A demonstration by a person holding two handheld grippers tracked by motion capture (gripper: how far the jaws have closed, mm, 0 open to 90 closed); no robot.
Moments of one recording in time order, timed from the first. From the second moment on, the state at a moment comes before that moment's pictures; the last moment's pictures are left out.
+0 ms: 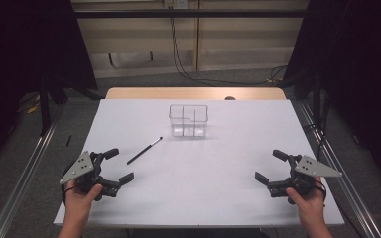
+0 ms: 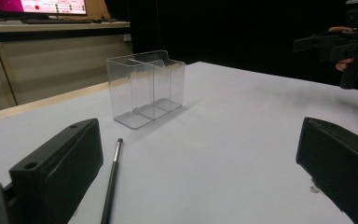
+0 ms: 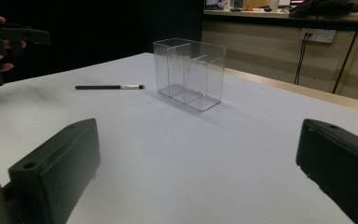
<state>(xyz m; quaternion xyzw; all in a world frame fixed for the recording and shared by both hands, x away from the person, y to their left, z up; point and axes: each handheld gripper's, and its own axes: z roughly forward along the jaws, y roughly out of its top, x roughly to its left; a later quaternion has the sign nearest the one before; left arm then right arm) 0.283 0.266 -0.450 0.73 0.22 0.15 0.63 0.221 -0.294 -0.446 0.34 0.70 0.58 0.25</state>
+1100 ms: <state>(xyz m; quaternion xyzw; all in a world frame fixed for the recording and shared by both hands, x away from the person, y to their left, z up) 0.303 0.250 -0.445 0.72 0.23 0.15 0.64 0.224 -0.293 -0.446 0.33 0.70 0.58 0.25</state>
